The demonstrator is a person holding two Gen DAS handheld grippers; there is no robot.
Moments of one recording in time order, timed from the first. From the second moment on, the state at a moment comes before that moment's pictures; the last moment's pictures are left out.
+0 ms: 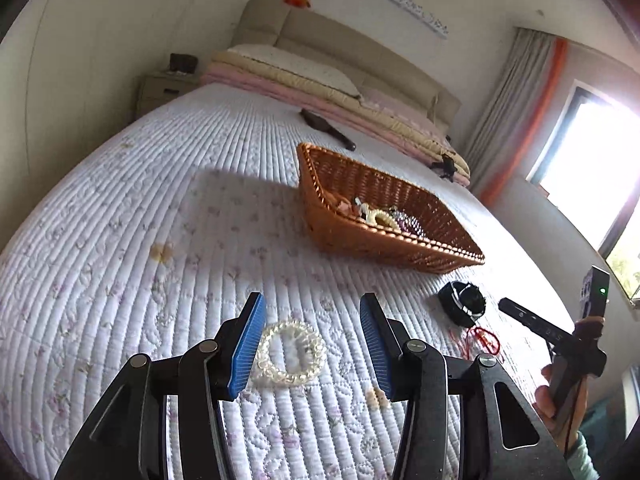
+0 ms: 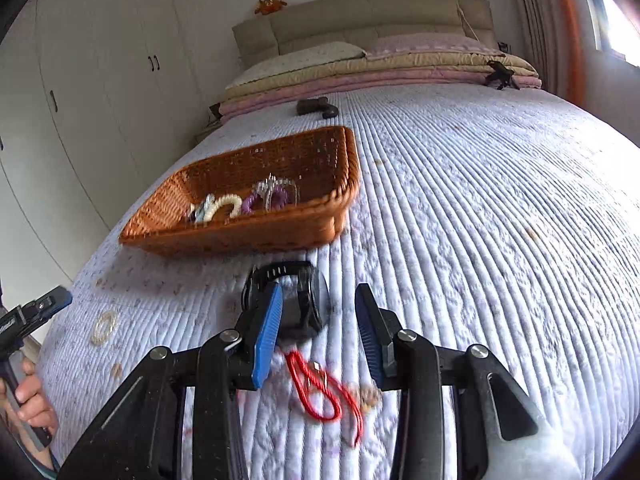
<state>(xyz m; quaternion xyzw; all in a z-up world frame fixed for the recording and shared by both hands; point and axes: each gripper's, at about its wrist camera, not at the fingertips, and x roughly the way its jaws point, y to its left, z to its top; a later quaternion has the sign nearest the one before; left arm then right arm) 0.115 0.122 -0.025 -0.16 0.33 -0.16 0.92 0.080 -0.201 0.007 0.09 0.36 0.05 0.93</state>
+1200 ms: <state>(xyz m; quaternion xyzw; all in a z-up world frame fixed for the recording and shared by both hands) 0.118 0.074 -0.047 -0.01 0.38 -0.11 0.92 0.037 -0.184 0.002 0.04 0.34 0.09 0.94</state>
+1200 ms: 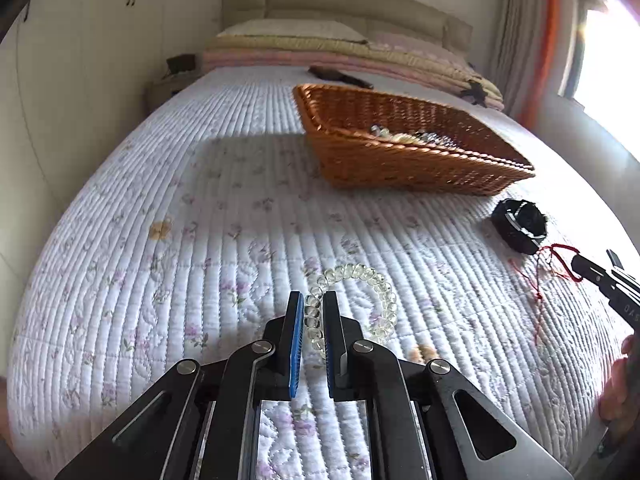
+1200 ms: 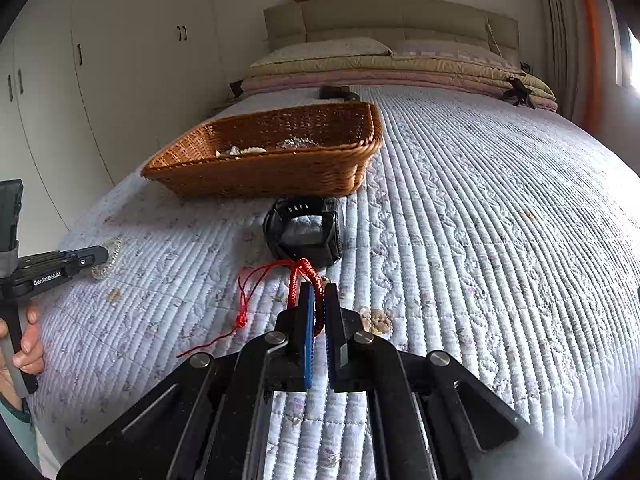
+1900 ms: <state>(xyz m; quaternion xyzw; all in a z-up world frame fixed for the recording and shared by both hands) 0.087 0.050 0.052 -0.01 0.27 -0.14 0.95 0.009 -0.187 0.105 0.07 0.23 0.12 0.96</state>
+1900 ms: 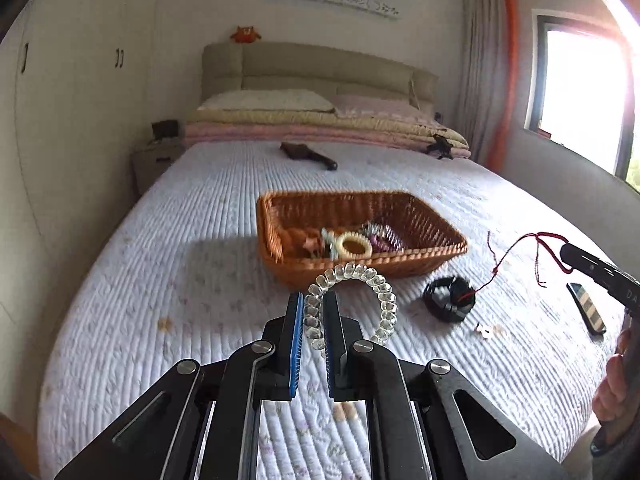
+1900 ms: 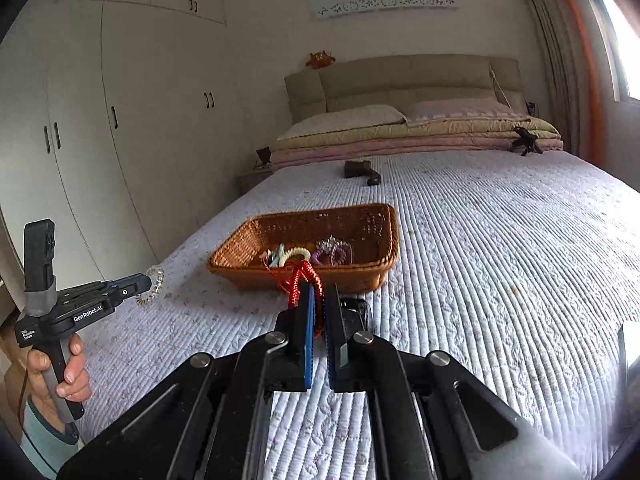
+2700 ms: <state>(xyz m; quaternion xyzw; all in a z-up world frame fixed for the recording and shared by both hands) 0.302 -0.006 0.017 -0.09 0.35 -0.10 0.93 0.269 -0.160 0.052 0.12 0.37 0.07 0.92</state>
